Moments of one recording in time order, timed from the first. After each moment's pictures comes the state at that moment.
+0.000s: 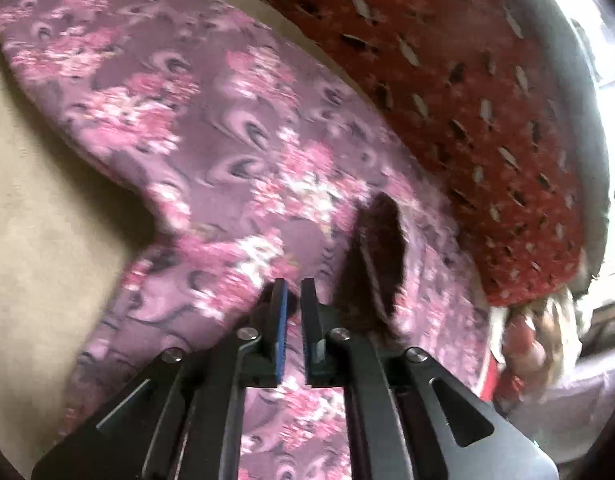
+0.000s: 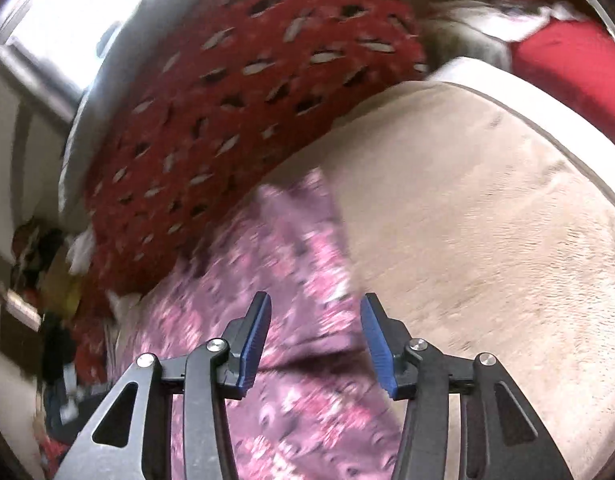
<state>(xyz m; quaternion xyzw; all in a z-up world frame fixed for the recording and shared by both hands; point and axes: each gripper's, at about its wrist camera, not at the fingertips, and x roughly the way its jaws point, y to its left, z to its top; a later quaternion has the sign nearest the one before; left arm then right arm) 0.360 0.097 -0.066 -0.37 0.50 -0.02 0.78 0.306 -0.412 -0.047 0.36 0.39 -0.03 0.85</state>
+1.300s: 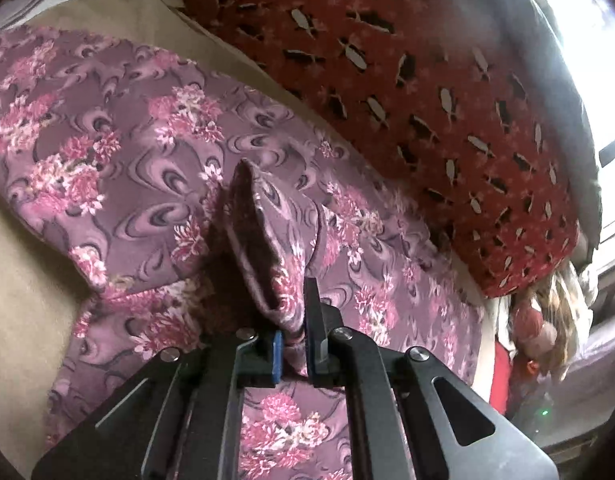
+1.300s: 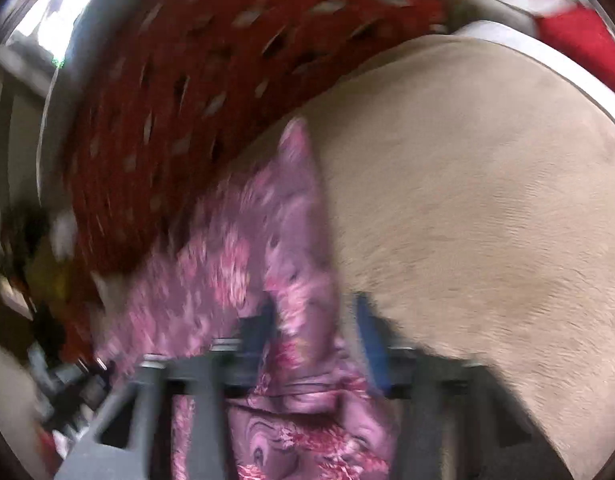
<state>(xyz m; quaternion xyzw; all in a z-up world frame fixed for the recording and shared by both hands) 0.371 0.087 -0.048 -0.31 0.47 -0.04 0.83 0.349 -0.377 -0.077 0.31 0.45 0.01 0.84</state>
